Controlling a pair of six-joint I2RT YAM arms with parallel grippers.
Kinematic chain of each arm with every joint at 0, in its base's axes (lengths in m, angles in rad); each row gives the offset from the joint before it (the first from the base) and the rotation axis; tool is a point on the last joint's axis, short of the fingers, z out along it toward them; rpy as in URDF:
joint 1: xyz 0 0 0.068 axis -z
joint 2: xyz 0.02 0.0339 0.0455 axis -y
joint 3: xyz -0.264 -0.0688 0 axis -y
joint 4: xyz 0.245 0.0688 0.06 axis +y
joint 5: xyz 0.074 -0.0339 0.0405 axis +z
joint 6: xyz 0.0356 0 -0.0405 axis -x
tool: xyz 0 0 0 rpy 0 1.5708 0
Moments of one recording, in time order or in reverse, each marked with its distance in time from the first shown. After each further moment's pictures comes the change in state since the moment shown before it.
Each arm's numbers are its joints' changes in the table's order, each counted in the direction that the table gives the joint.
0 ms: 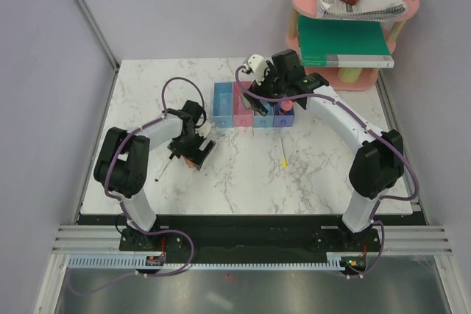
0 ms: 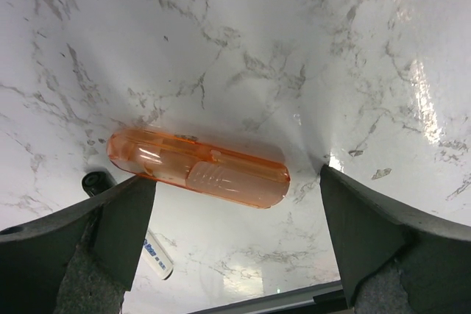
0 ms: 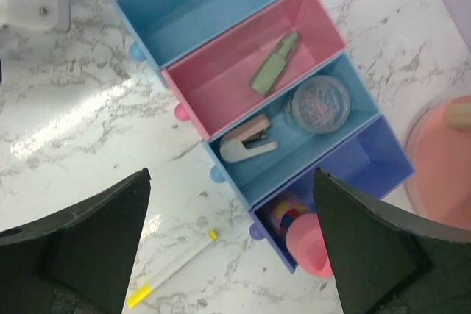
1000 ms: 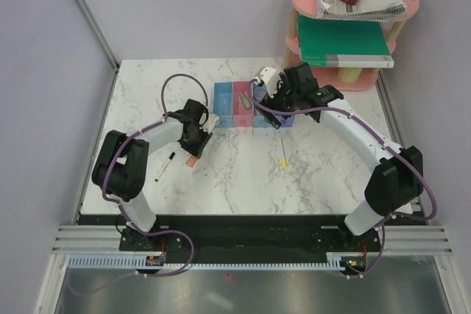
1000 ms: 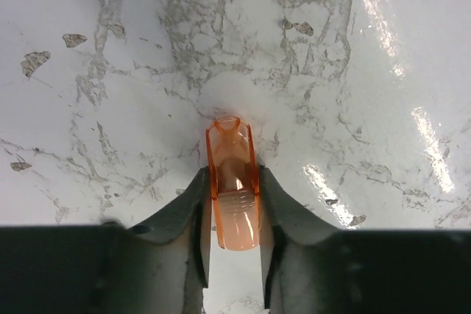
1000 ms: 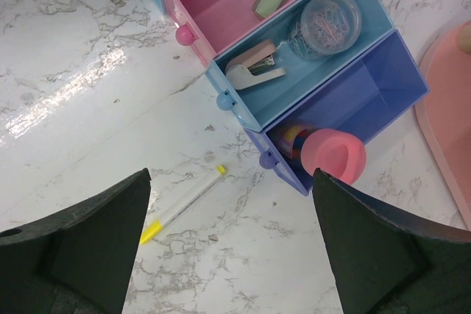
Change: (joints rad) left arm 0.024 0.029 -0.040 -0.188 -0.034 0.003; right arm 0.019 0.193 -0.228 0.042 -0.060 0.013
